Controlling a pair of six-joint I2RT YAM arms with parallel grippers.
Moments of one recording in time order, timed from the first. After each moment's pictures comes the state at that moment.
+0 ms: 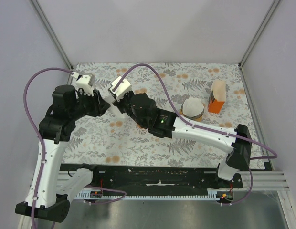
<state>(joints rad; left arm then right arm) -0.16 0.91 1.29 -0.87 0.31 -0.12 1.20 1.69 1.60 0.09 0.46 -0.16</state>
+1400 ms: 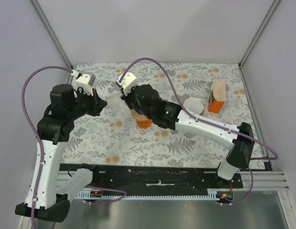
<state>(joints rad) -0.16 0.91 1.32 -0.87 0.34 -0.07 1.10 1.68 1.59 -0.07 0.36 -0.12</state>
